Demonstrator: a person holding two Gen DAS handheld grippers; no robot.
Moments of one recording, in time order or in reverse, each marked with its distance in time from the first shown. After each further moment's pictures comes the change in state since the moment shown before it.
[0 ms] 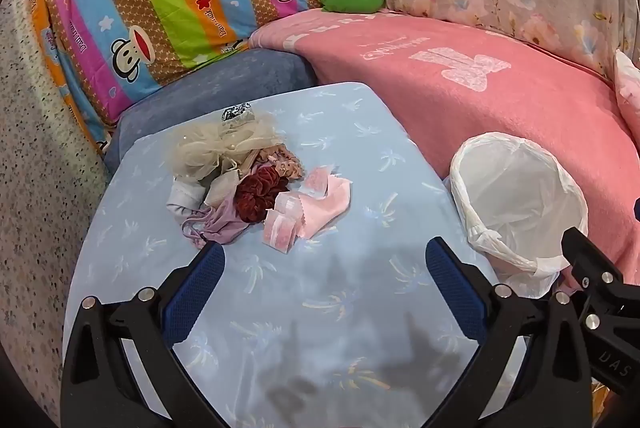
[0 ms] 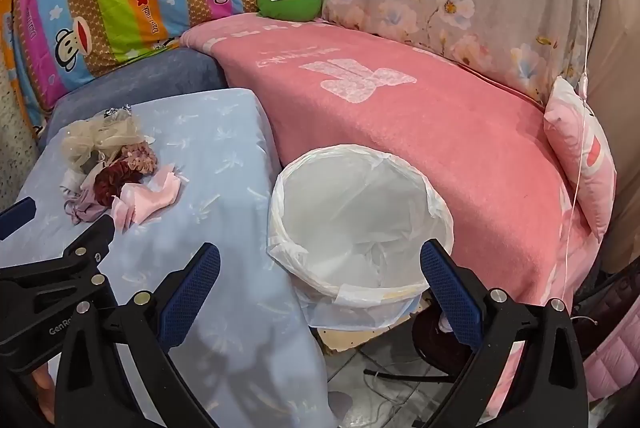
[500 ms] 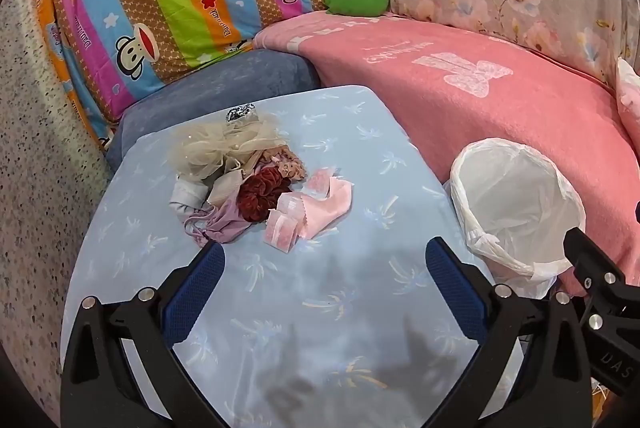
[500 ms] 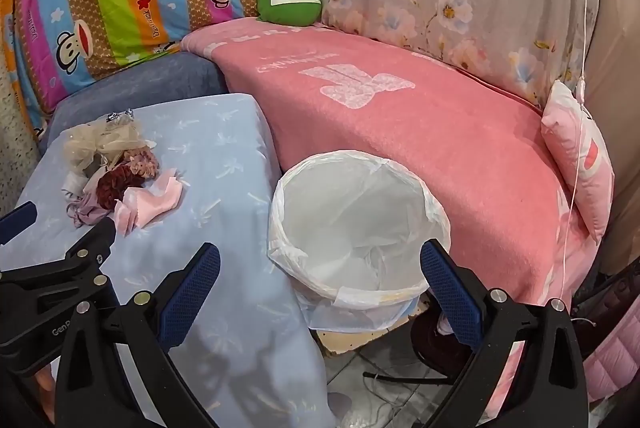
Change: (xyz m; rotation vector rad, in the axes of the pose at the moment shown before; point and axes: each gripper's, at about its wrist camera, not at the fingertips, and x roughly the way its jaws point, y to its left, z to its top) left arm -0.005 0.003 0.001 -0.023 -0.007 -0.003; right arm -0.007 -0.001 0.003 -0.001 -0.010 -0.003
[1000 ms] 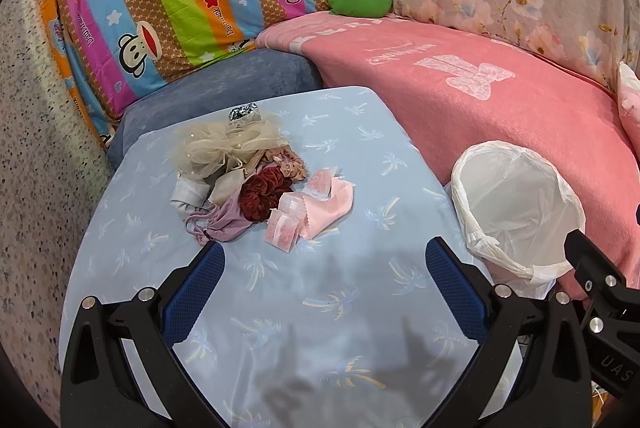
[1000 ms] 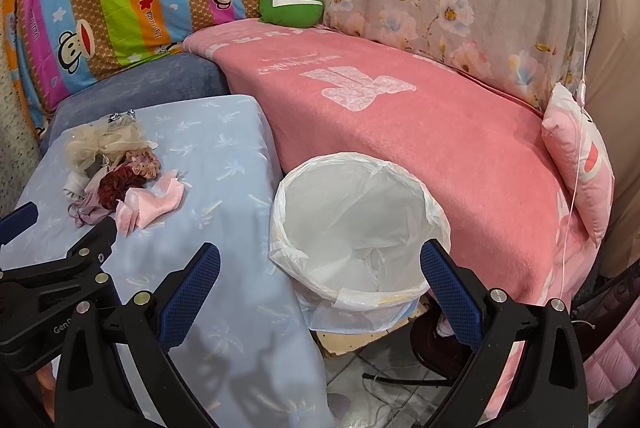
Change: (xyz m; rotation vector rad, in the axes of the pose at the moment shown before) left arm -0.001 0.002 0.000 -0.014 -0.003 0.000; right arm -0.004 -0.002 0.001 -0.004 -0.007 0.004
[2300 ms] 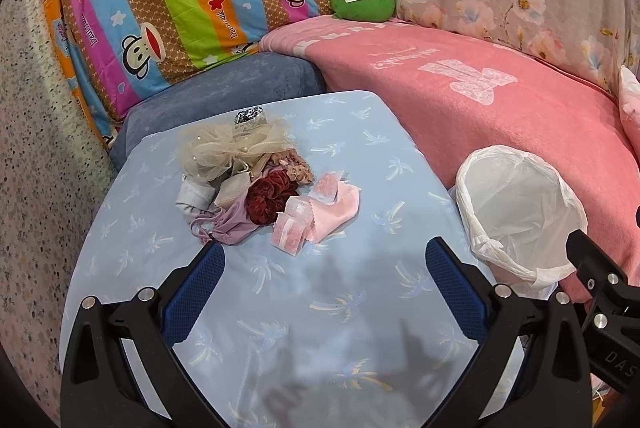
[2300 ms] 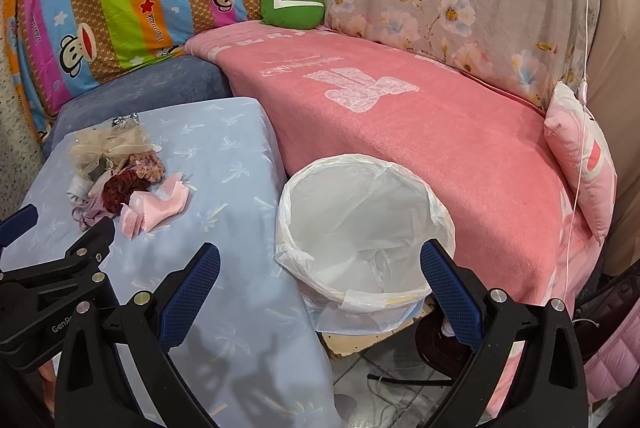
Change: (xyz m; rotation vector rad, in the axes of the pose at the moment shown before) left arm 0.000 0.005 0.001 -0.008 -0.014 0.002; right arm 0.000 0.002 0.001 0.005 -0.007 0.011
